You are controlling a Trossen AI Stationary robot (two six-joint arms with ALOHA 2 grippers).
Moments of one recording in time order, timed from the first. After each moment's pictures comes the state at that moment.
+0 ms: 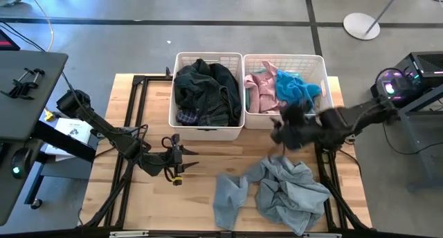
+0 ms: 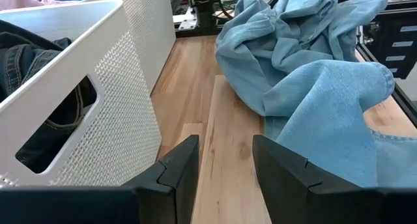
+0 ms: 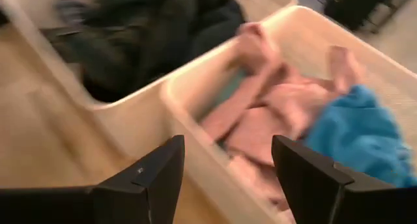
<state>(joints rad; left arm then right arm) -0.60 1.22 0.69 0.02 -0.70 -0.21 0.33 1.27 1.40 -1.27 0.85 0.82</state>
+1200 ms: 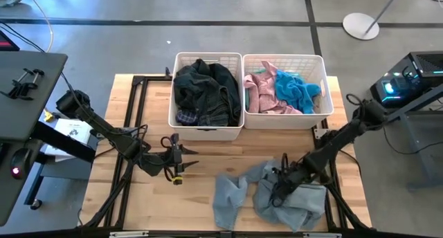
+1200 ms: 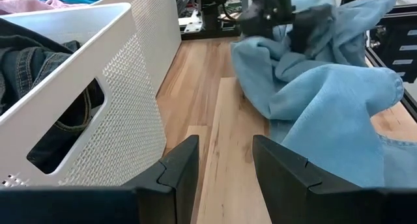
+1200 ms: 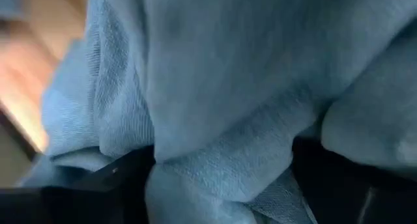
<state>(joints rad) -0.60 1.22 0.69 0.03 -0.73 -0.21 0.68 1.48 0.69 -0.45 0.00 1.40</state>
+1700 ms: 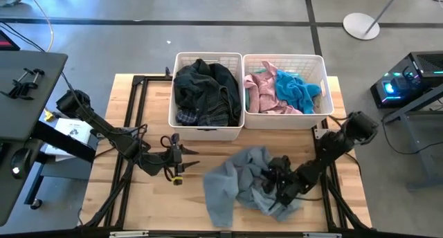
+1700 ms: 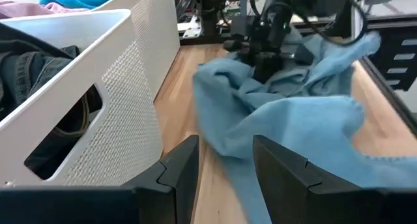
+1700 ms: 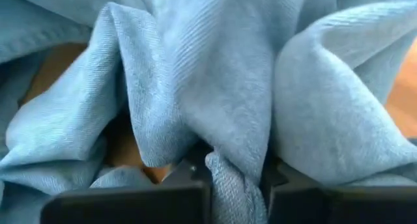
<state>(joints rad) -0.60 1.22 0.69 0.05 -0.73 -0.21 0.74 1.71 0.67 -0.25 0.73 1.46</state>
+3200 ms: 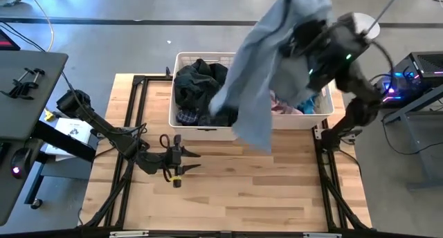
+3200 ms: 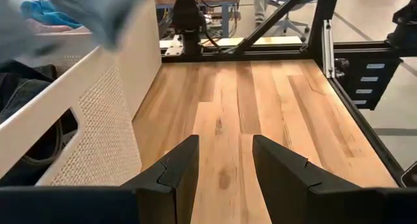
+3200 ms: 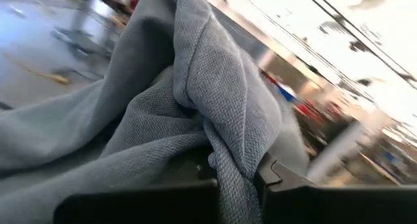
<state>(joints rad) -0.60 1.22 0.69 0.16 -0.67 -0.18 0.04 1.64 2.36 -0.49 1.58 -0.81</state>
